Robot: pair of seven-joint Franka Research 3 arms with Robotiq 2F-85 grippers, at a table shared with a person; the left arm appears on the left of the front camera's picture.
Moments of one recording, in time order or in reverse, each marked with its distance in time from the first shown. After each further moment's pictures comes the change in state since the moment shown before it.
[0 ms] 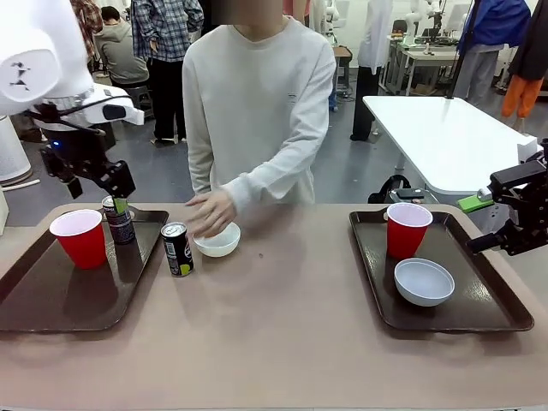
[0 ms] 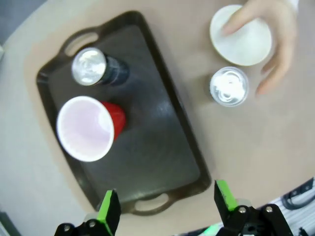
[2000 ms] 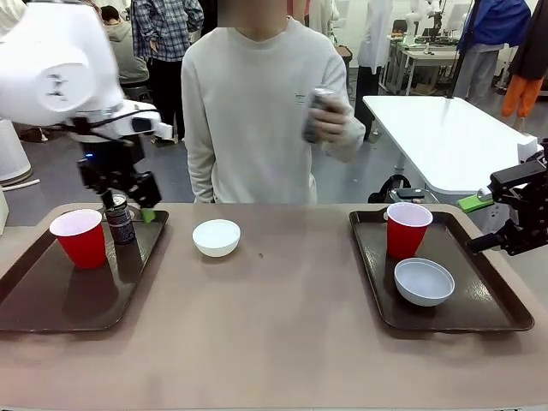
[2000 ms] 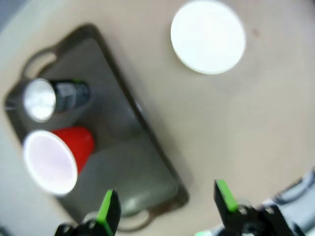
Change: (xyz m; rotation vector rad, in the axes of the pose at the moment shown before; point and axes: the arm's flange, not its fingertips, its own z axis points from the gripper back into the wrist) left arm 0.038 -0.032 -0.032 -0.085 0.046 -0.070; right arm 0.000 0.000 0.000 0.000 0.001 -0.001
